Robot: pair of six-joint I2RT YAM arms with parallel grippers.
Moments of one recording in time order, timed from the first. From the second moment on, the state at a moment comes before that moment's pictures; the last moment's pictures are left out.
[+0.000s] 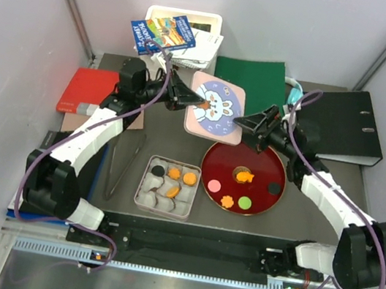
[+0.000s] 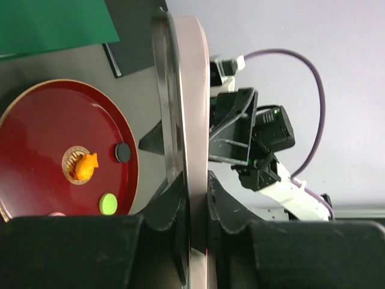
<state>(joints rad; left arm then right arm) -0.29 1.44 1.20 0.10 0.83 -1.08 0.29 1.24 0.75 0.27 -0.60 1.19</state>
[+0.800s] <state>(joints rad) -0.30 1.45 1.15 0.17 0.87 -1.12 0.29 1.51 0.79 0.79 -0.73 1.36</state>
